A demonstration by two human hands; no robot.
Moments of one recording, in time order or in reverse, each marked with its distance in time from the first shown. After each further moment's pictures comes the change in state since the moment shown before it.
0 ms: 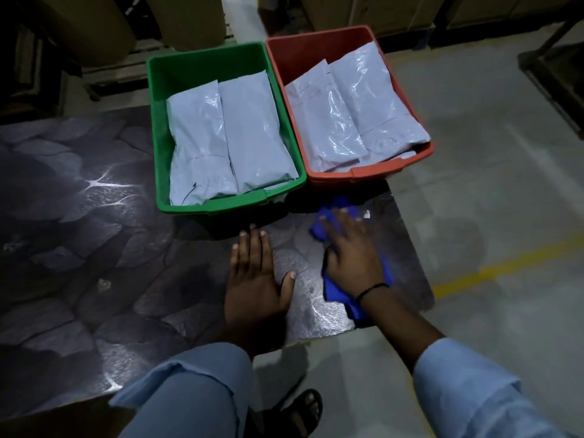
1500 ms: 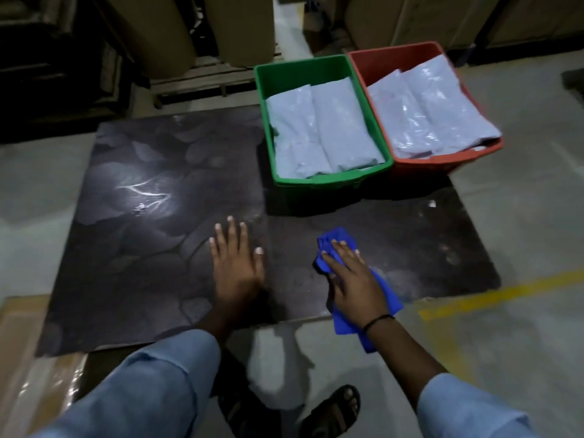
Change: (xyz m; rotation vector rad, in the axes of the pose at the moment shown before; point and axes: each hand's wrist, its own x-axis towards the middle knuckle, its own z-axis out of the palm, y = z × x) left_hand -0.055 -0.178 -0.045 -0.063 -0.018 -0.251; right_hand -0.077 -0.153 0.045 0.198 -0.048 -0.107
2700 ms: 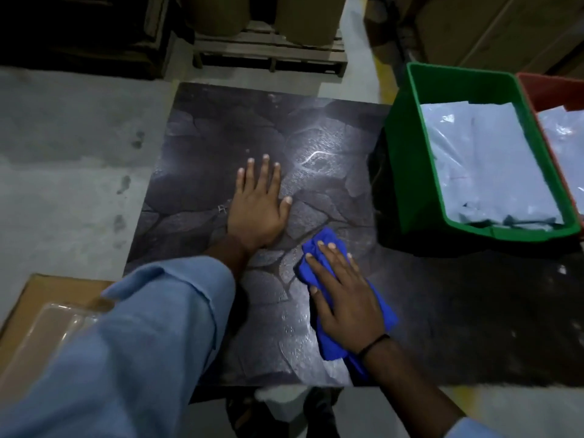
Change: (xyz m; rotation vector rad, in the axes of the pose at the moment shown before) left_hand 0.167 -0.193 -0.039 0.041 -0.008 0.123; right_hand 0.115 -0.183 0.113 -0.134 -0.142 -0.181
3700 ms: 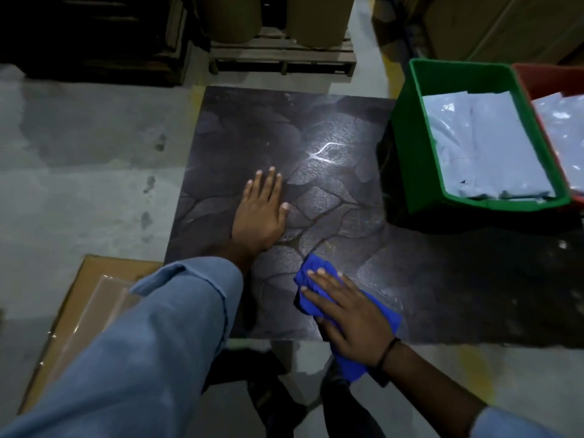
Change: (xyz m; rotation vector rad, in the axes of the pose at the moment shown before) left_hand -0.061 -0.022 -0.016 -0.007 -0.039 0.079; right_hand -0.067 -0.031 0.000 0.040 -0.142 -0.275
